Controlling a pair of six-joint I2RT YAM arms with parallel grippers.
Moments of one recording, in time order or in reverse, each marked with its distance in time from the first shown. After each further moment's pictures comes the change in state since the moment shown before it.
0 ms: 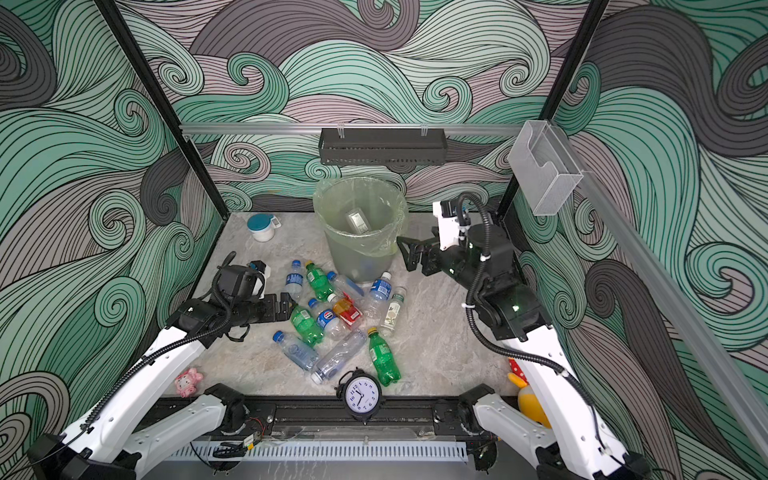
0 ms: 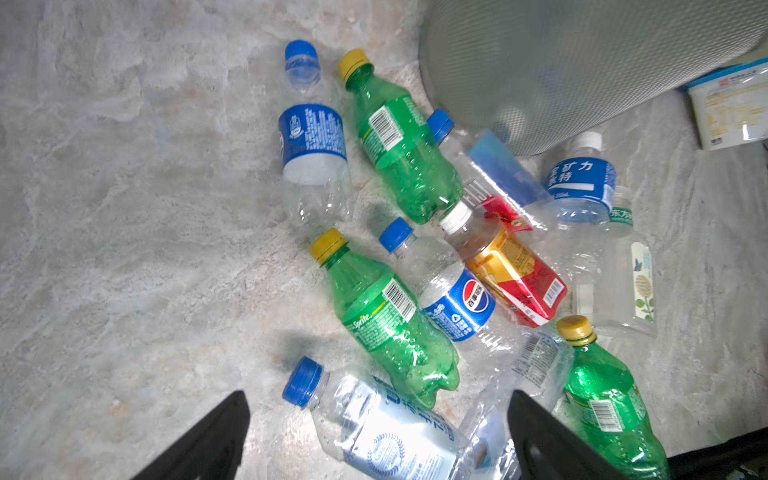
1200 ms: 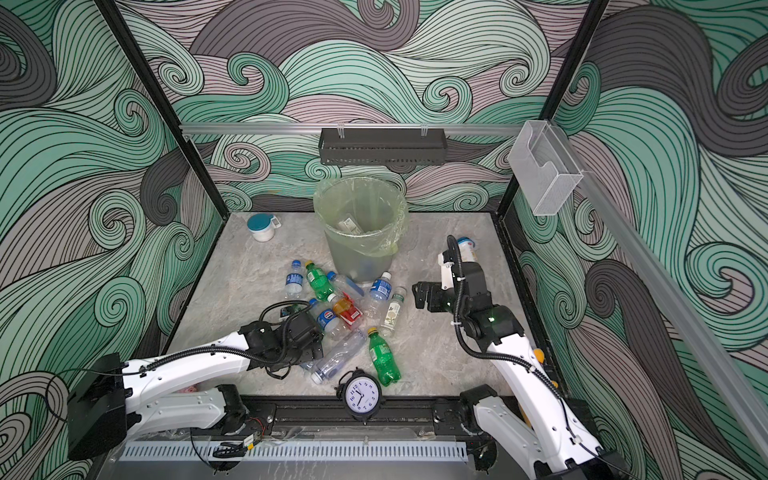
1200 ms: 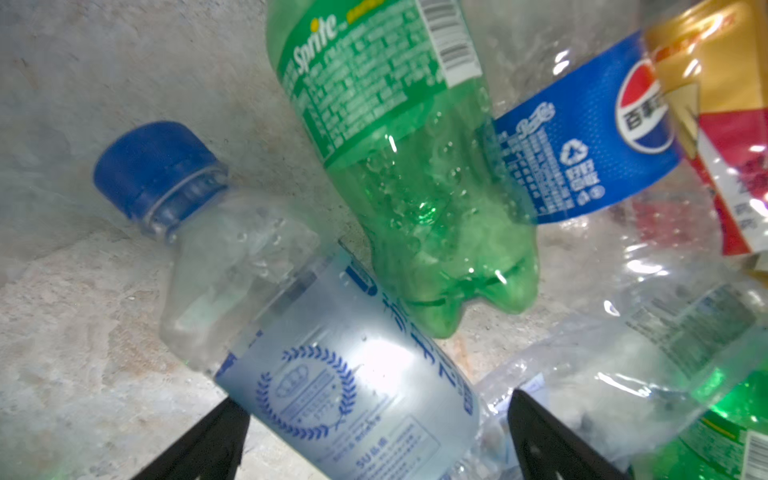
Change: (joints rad) left arm -0.572 0.219 -0.236 0.109 -0.219 -0.742; right arm -0.104 -0.079 -0.400 -0.058 0.039 0.101
